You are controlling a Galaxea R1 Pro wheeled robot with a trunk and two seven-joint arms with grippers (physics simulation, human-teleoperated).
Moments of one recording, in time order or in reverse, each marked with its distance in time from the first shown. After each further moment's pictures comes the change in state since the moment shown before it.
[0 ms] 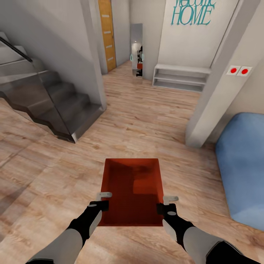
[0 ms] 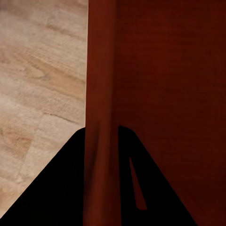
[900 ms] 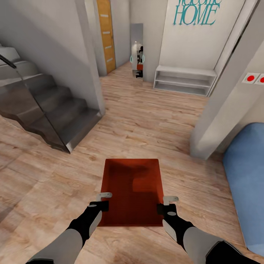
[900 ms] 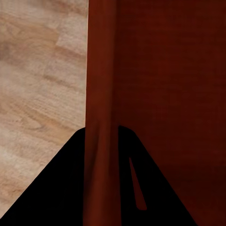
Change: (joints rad) left arm 0.000 0.001 -0.002 0.004 0.004 0.000 0.000; right arm 0.000 0.001 0.002 0.005 -0.002 0.000 0.001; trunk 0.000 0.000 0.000
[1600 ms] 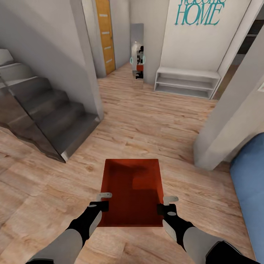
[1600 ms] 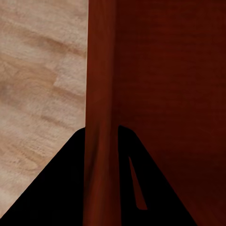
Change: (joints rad) left arm 0.000 0.000 0.000 0.001 0.000 0.000 0.000; right arm 0.000 0.000 0.000 0.001 0.000 0.000 0.000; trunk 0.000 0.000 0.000
